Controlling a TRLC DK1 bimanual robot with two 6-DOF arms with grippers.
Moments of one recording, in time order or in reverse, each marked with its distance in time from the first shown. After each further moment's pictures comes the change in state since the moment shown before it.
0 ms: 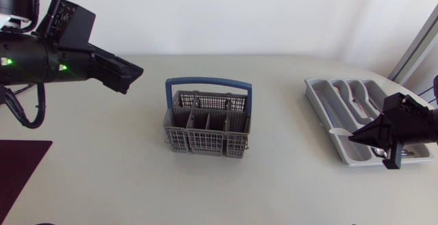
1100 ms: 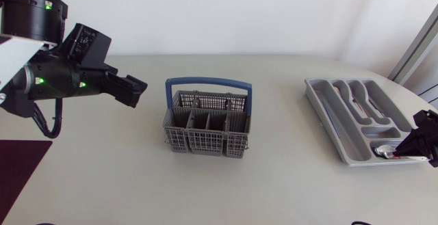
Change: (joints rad) left arm 0.000 0.046 -0.090 0.082 -0.068 0.003; right arm -0.336 0.780 0.674 -0.302 0.241 -0.458
